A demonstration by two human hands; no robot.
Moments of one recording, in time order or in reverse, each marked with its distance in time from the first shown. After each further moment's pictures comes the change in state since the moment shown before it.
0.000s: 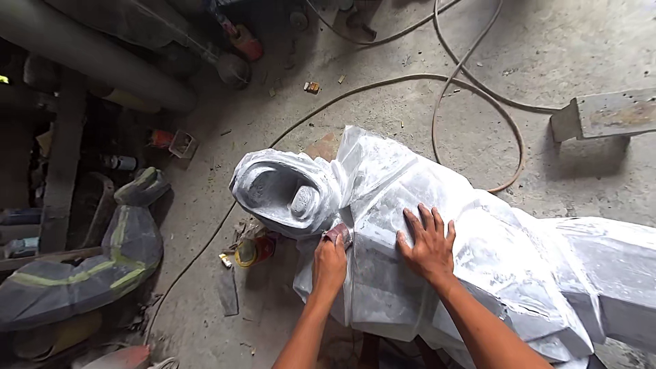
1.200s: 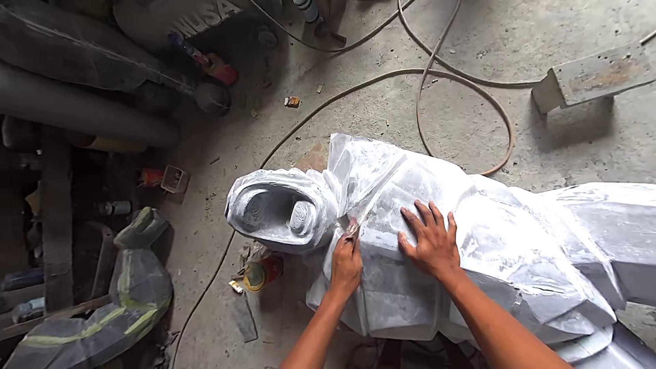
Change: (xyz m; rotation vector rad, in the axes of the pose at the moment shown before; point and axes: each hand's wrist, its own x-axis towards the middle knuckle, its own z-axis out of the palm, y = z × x) left_hand 0.028 -0.020 0.042 -0.120 0.023 0.485; right_hand 0.000 -0.003 0.000 0.016 -0.003 0.012
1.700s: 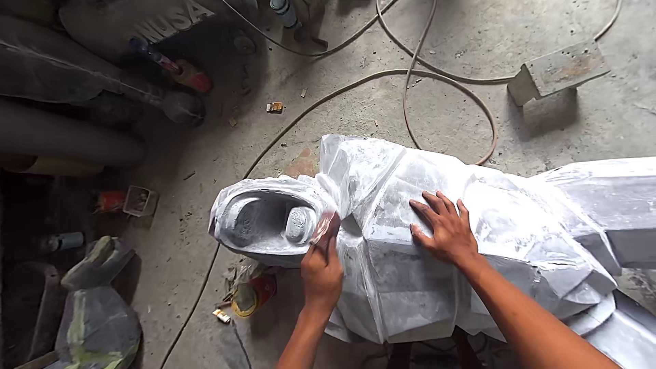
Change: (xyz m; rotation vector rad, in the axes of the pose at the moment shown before) left_hand 0.007 -0.022 -0.074 -0.060 0.179 0.014; right_hand 0.001 0.003 -0.004 -0.019 -0.031 0.033
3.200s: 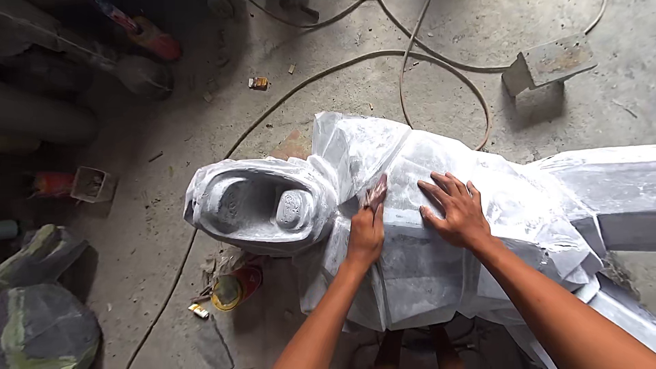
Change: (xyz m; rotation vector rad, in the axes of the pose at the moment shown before) left_hand -0.003 -0.004 0.080 -0.173 -0.275 0.087; right_hand -0.005 -0.002 -0.001 -0.025 -0.001 -0.011
